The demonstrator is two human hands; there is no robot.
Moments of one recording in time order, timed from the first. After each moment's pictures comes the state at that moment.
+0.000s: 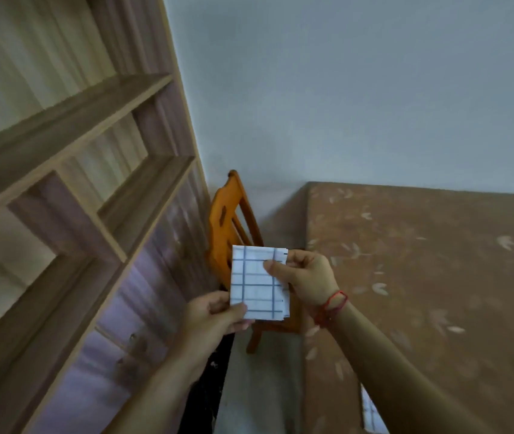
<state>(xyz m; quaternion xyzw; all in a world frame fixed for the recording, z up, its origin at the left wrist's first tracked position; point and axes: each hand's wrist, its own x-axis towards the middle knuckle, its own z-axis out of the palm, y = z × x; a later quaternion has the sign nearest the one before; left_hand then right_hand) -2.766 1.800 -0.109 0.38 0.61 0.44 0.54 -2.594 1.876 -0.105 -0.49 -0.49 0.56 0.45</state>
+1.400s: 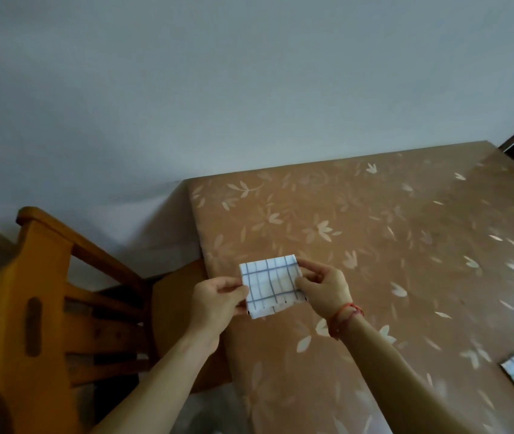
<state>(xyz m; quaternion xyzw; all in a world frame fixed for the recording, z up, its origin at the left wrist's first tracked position) -2.607 2.148 -0.243 0.42 0.57 0.27 0.65 -2.427 2.089 -0.228 -0.81 -0.30 0.34 0.37</state>
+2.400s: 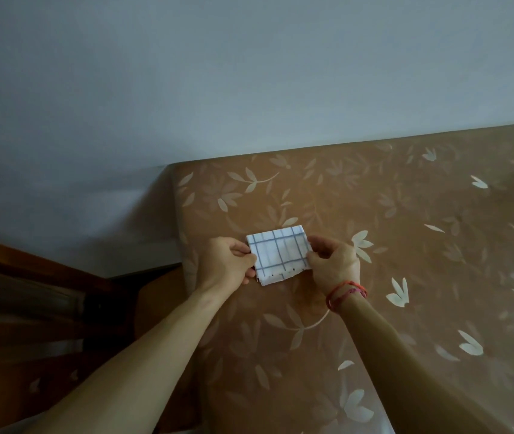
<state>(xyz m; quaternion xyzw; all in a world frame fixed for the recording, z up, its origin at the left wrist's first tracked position) -2.508 2.295 -0.337 0.56 0.61 0.20 0.53 -2.342 2.228 -0.339 -0.84 -0.31 0.25 0.36</state>
